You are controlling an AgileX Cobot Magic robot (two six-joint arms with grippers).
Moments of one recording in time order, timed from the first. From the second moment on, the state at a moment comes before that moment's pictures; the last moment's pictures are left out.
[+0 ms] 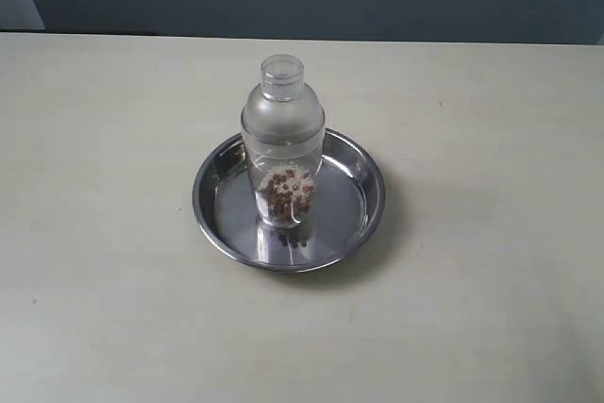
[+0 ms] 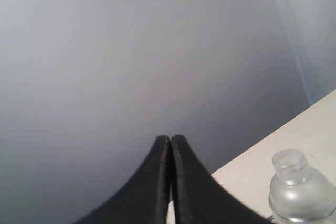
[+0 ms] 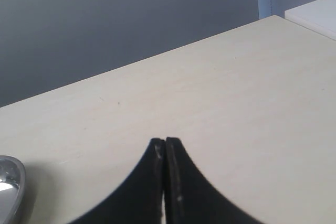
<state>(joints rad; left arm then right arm) -0.34 0.46 -0.45 0.14 -0.08 0.22 -0.19 0.00 0.00 0.24 0.31 0.06</state>
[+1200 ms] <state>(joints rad) -0.13 0.00 -0.01 0.03 0.22 -0.03 -0.19 0.00 0.00 0.24 0.31 0.06</state>
